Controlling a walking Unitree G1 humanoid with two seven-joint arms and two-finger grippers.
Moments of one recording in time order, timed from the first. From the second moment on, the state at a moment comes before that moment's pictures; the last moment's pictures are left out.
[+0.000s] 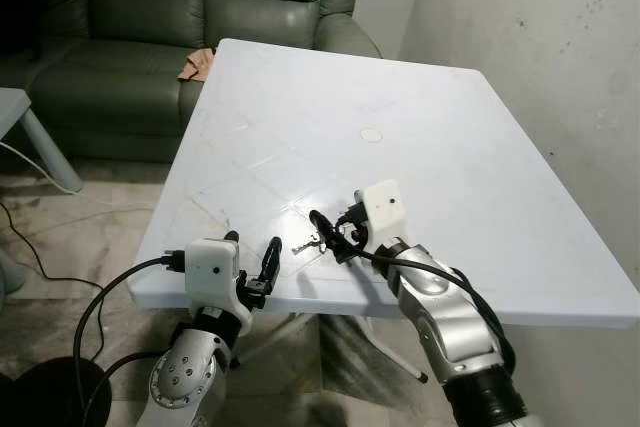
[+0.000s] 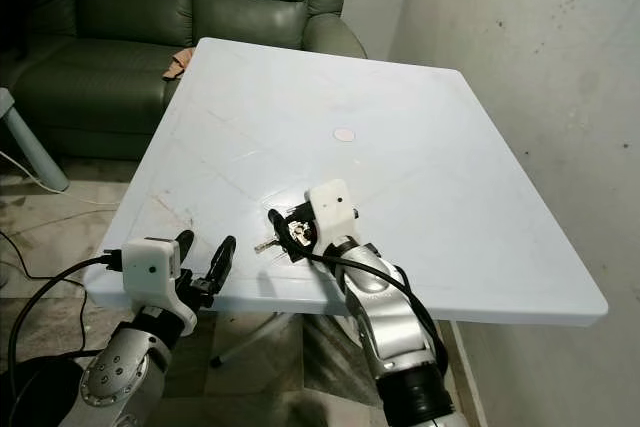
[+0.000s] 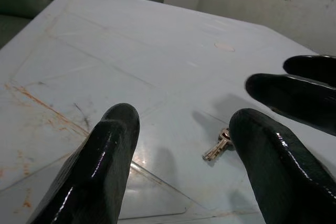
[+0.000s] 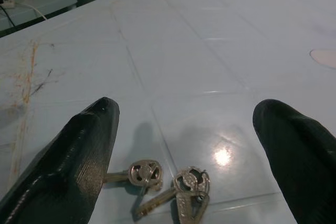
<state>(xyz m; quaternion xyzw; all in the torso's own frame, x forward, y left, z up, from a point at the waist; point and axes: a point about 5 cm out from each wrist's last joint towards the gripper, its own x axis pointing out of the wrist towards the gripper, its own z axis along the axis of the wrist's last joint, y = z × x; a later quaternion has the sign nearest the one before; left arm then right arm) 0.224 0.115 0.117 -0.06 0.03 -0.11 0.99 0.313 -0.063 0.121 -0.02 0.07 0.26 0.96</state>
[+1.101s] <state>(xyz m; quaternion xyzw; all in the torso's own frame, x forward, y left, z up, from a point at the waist) 0.213 0.110 0.112 -0.05 0.05 -0.11 0.99 0.331 -0.085 0.104 -0.04 0.08 0.19 0.98</state>
